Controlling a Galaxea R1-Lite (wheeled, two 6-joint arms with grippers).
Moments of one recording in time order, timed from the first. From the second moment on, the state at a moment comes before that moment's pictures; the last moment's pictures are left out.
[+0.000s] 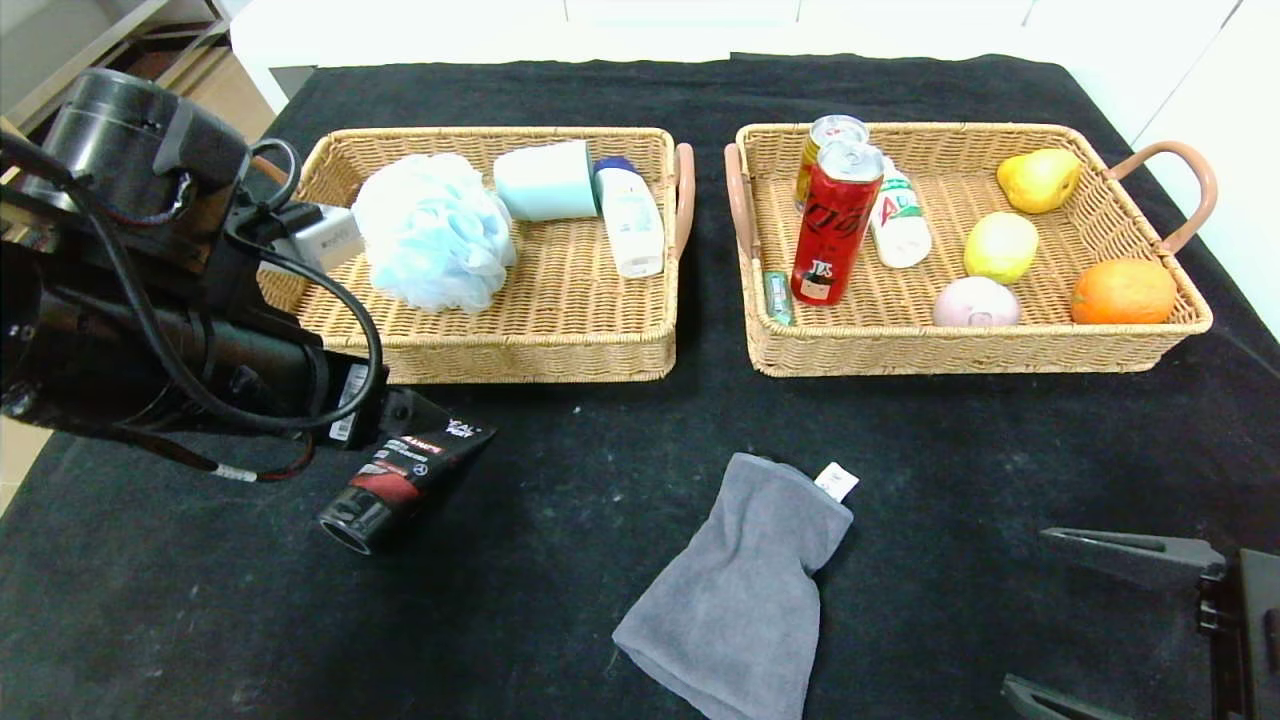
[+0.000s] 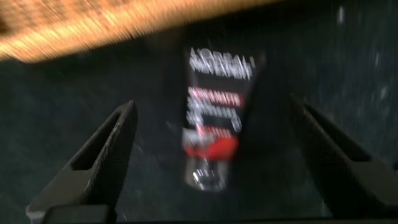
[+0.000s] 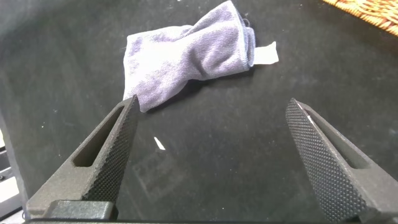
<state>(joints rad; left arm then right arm) -0.32 1.53 -1.38 0.56 0.19 -0.02 0.41 1.09 -0.33 -0.54 0.46 -0.19</state>
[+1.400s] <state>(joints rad) -0.32 1.58 -1.14 0.37 0.20 -0.03 0.41 1.09 -0.33 -0.54 0.46 -0.19</state>
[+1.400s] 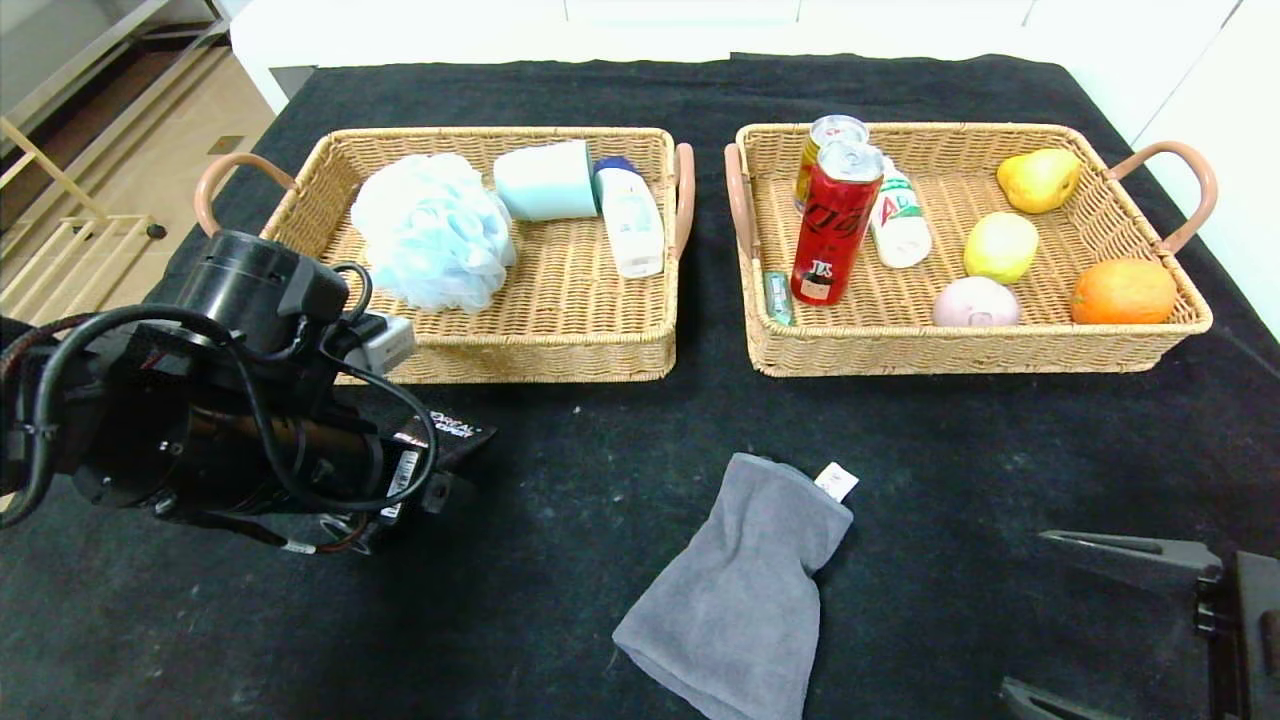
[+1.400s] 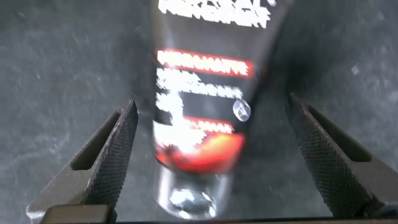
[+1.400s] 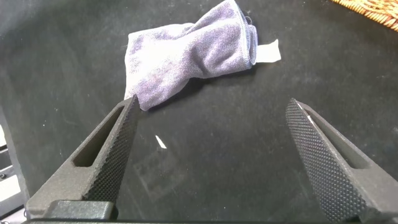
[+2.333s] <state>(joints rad) -0.31 1.62 -1.14 0.36 0.19 -0.03 0.41 1.10 -0.32 -0.54 0.46 -0.19</state>
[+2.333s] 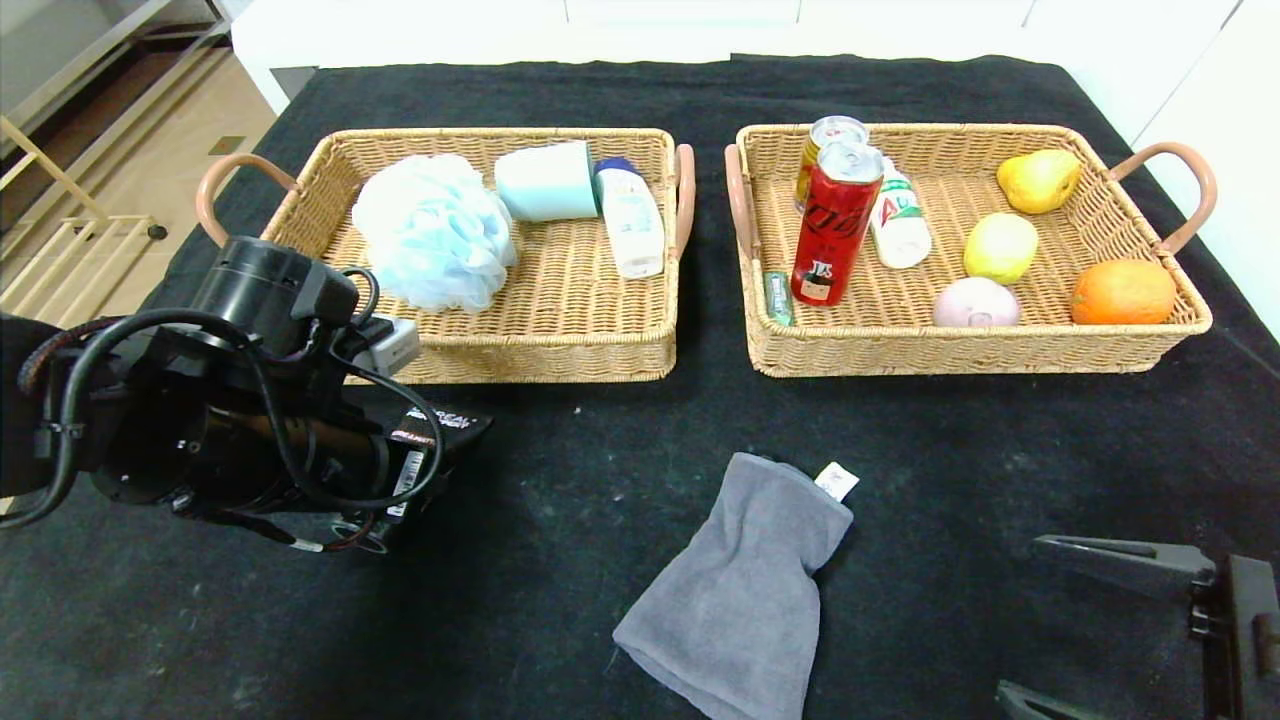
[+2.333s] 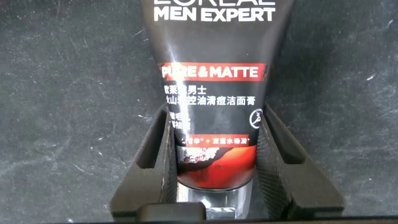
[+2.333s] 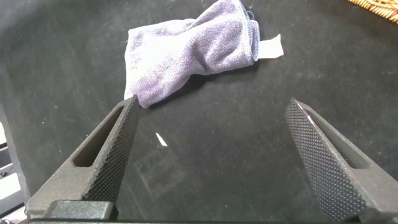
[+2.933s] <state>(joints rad) -0.31 1.61 -1.15 0.36 0.19 -0.02 0.41 1.09 -0.32 -0.54 0.46 -0.19</state>
